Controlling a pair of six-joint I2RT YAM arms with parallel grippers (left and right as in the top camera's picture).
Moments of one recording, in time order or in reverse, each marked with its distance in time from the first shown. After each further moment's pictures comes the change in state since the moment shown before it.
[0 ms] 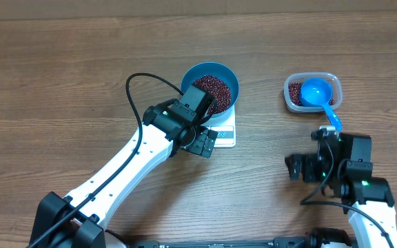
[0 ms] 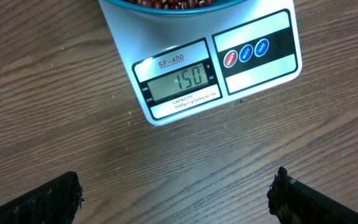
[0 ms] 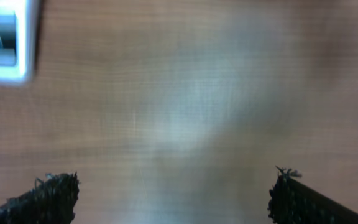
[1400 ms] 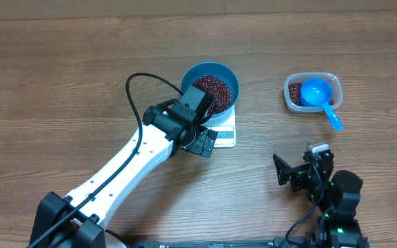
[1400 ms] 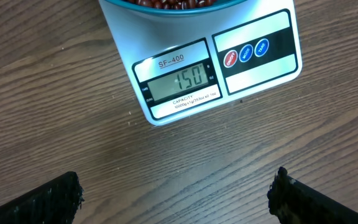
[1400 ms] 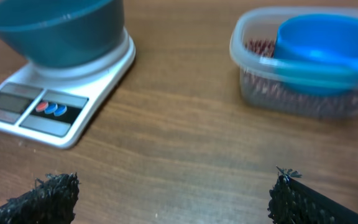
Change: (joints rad) left arm 0.000 0.000 0.000 0.000 0.000 0.000; right arm 0.000 -0.453 -0.532 0.644 -0.180 -0.004
